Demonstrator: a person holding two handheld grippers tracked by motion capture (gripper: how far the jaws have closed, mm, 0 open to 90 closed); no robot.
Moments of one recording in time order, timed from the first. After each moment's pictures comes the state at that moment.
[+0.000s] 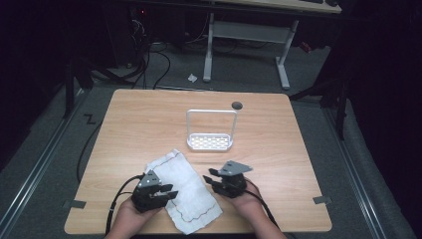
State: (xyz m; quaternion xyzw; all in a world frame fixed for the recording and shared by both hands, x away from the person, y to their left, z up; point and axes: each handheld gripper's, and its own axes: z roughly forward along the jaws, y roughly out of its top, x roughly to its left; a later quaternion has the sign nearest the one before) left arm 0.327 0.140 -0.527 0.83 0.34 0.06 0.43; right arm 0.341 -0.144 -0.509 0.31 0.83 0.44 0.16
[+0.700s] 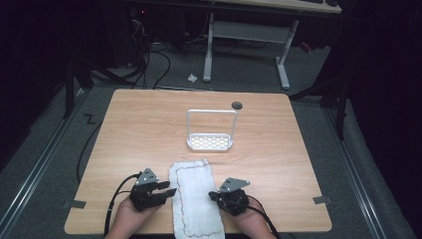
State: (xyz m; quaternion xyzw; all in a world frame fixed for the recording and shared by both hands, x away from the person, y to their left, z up) left arm 0.328 0.133 -0.529 0.83 0.35 0.06 0.44; right arm 0.296 -0.163 -0.531 0.33 0.86 0.38 0.13
